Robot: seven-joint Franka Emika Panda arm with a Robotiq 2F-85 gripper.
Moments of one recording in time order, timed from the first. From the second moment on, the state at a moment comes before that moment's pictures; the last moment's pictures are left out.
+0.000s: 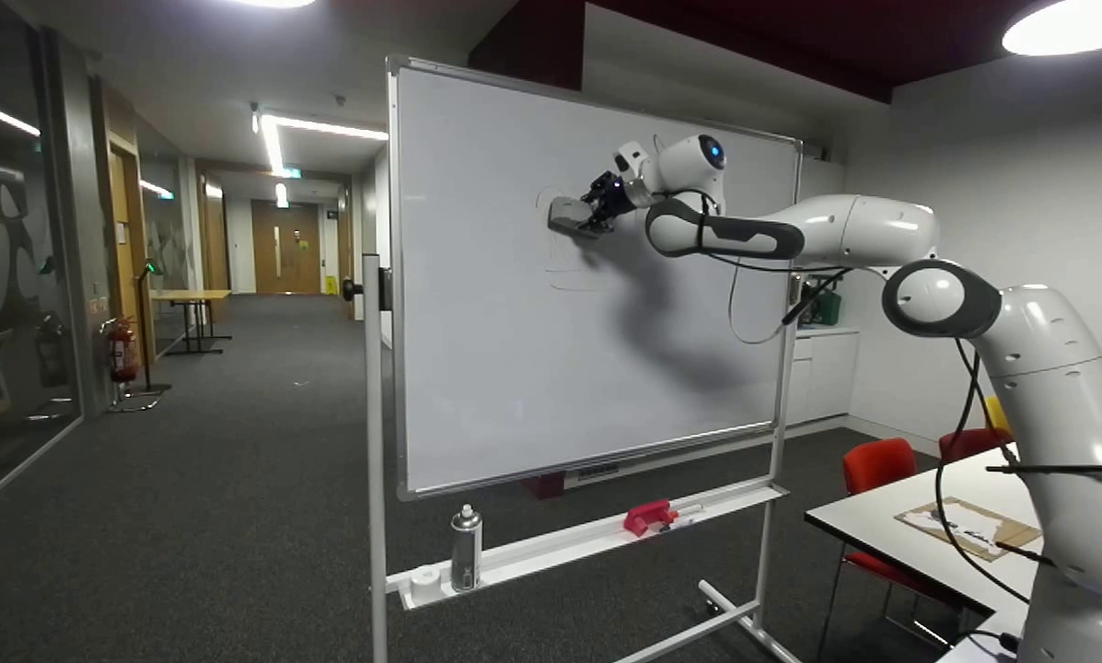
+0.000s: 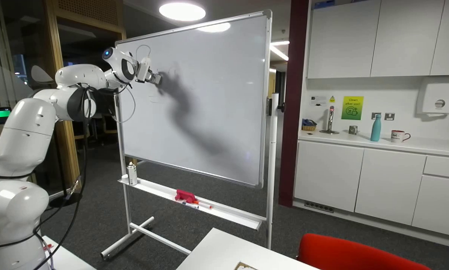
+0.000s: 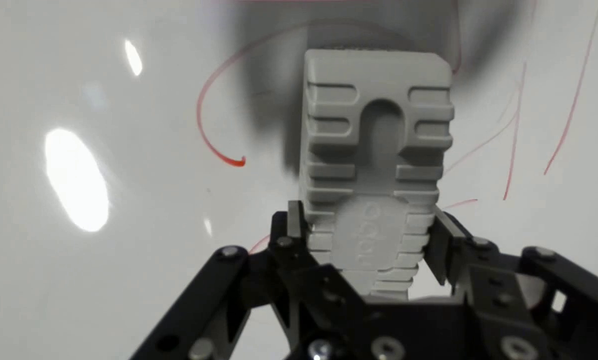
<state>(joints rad) 0.15 0.44 0.25 -0.99 -0.51 2.70 -0.90</state>
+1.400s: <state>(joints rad) 0.06 0.50 0.33 -0.88 -0.43 2.85 -1.14</state>
